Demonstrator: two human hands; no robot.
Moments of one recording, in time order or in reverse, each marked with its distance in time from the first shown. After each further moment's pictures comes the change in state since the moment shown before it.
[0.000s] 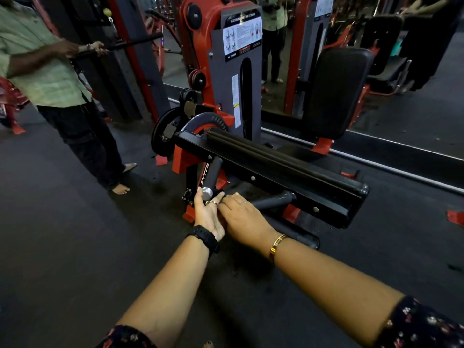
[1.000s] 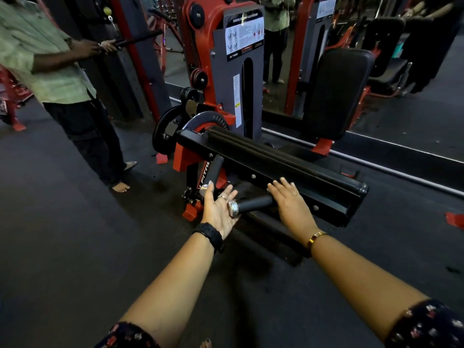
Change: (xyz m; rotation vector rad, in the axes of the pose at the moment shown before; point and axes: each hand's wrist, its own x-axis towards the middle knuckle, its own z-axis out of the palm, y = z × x) left_hand -0.017 -0.004 0.020 0.073 -0.154 -0.004; right_hand -0.060 0.086 -0.009 -0.034 0.071 0.345
